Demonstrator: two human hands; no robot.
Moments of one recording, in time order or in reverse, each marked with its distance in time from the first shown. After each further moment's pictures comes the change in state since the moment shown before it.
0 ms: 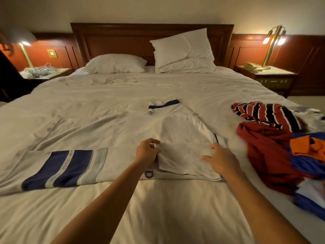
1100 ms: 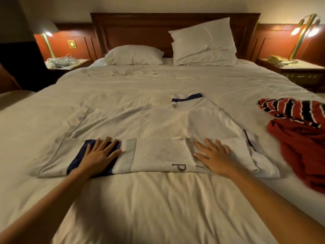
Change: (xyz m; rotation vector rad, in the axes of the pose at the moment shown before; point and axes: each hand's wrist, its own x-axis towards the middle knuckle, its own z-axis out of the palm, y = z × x) left_hand -0.003 -0.138 -0.233 1.213 -0.151 0.069; right_hand -0.002 -0.070 0.066 -0.298 -0.245 -0.372
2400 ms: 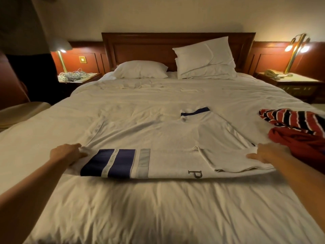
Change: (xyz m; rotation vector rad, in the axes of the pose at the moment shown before) left_hand -0.045 -0.143 -0.064 -0.105 0.039 -0.526; right_hand -0.047 0.051 -0.101 -0.293 -0.139 0.569
